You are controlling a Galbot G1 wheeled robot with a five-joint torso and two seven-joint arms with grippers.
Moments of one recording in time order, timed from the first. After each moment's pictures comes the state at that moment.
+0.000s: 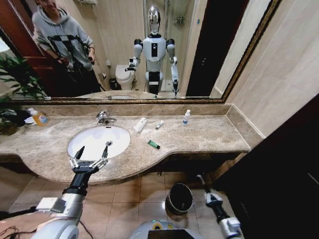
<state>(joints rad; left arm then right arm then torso) 1.84 -1.36 -0.82 -2.47 -0.37 0.04 0.05 -1.60 1.33 0.52 1.45 0.11 0.28 -0.08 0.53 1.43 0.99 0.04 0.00</state>
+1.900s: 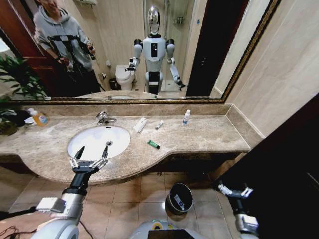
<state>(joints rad) 1.84 -1.36 -0.82 -2.47 -0.37 0.04 0.05 -1.81 1.45 0.87 2.03 0.13 0.38 0.11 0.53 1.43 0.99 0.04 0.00</state>
